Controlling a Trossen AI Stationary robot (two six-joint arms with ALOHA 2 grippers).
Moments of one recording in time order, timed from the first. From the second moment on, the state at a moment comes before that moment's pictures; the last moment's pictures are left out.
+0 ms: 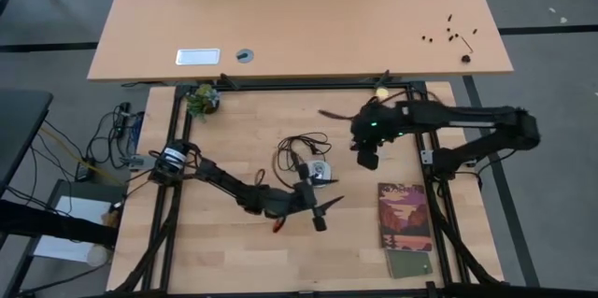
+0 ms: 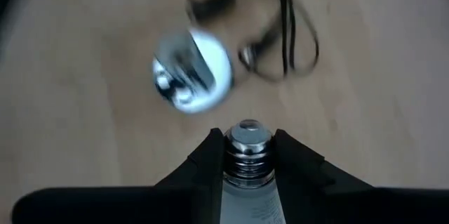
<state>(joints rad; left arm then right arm) -0.34 2.05 1.11 1.06 -0.62 0.17 -0.14 1.19 1.05 -0.83 -0.02 0.15</state>
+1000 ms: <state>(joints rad) -0.28 2.05 1.03 1.54 -1.00 0.56 0.14 1.27 1.05 0.10 0.29 0.11</state>
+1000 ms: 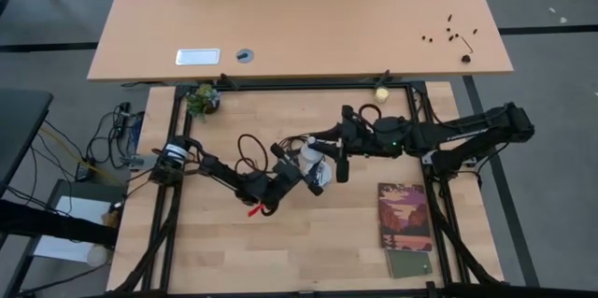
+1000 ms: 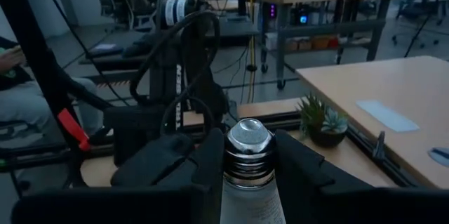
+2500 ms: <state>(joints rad) -0.32 2.00 1.09 1.52 -1.11 0.70 0.21 1.19 1.05 -0.56 0.39 0.28</state>
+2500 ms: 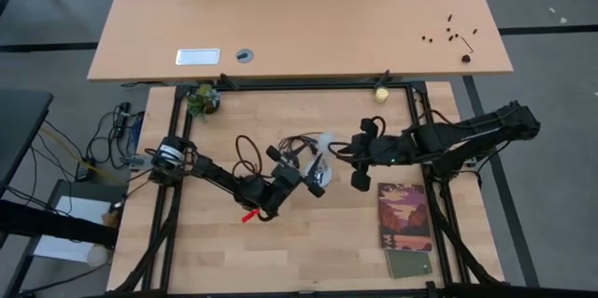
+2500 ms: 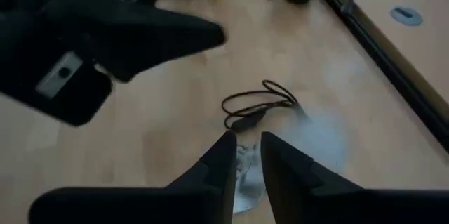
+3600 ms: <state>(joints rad) -0.23 2.01 1.03 0.89 -0.55 -0.01 -0.26 1.21 0.86 -0.42 0.19 0.12</state>
